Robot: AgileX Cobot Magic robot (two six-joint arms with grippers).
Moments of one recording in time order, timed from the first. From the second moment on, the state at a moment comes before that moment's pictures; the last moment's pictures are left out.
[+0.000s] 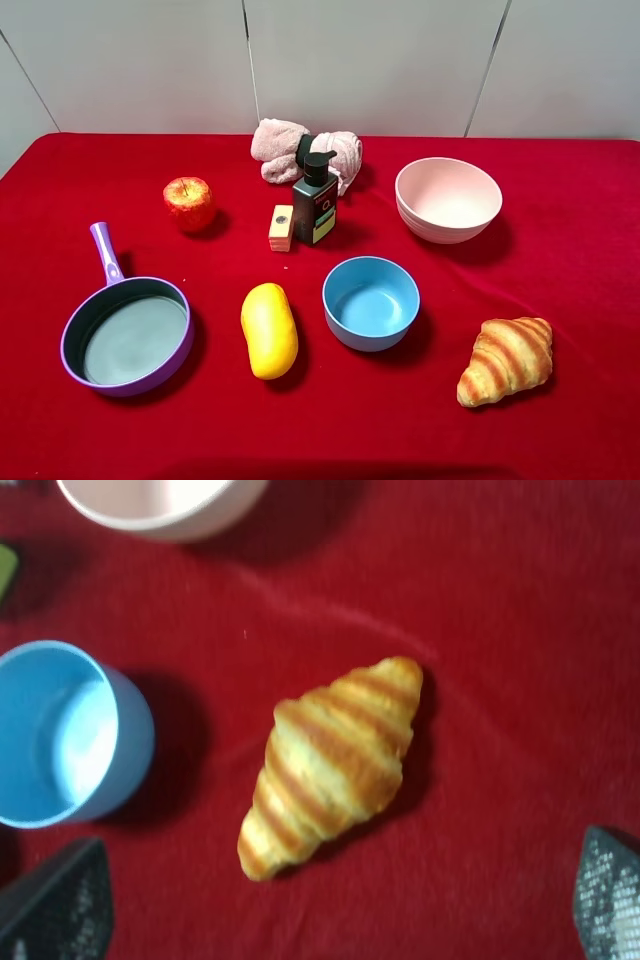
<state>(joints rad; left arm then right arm) -0.02 0.00 -0.49 0.01 1.05 0.00 0.00 0.54 -0.67 0.14 1.19 0.24</state>
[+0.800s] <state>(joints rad) -0.02 0.00 -0.49 0.01 1.05 0.00 0.00 0.75 -0.67 0.19 1.21 0.44</state>
